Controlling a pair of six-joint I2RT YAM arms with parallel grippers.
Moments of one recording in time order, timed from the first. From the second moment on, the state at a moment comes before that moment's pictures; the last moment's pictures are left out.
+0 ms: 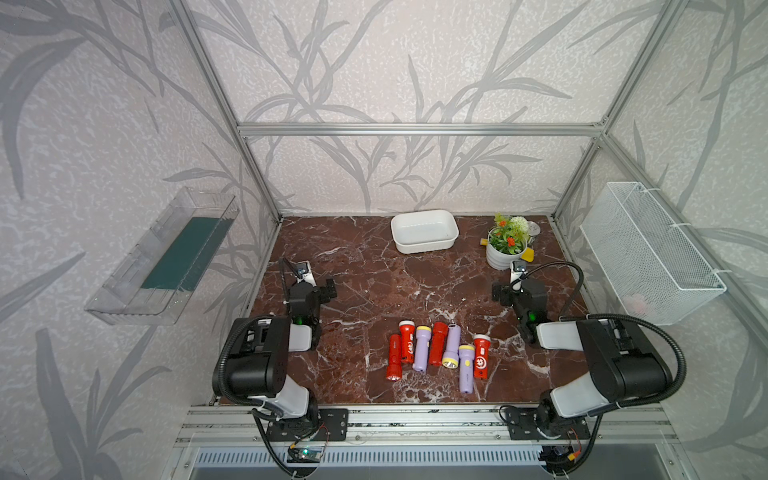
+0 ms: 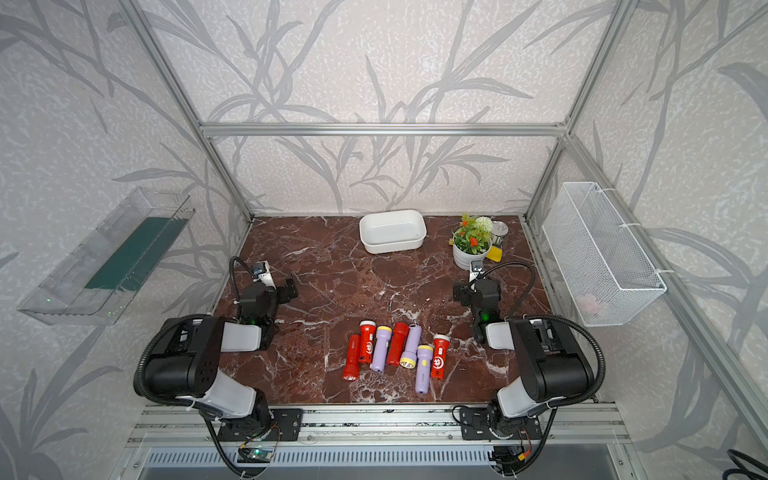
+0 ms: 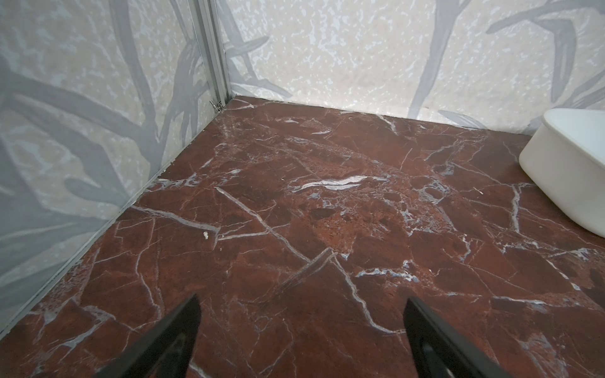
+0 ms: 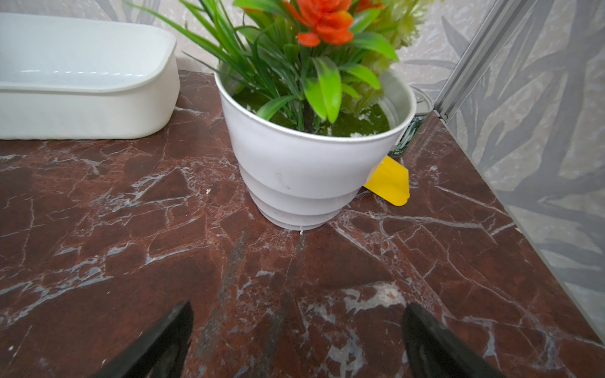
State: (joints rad) left arm 0.06 1.56 0.35 0.90 -0.15 -0.08; right arm 0.12 1.54 0.39 0.76 0.18 -0.05
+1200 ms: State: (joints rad) left arm -0.07 1.24 0.50 0.50 -0.06 -0.06; right arm 0.42 1.33 0.77 0.12 0.34 -0.05
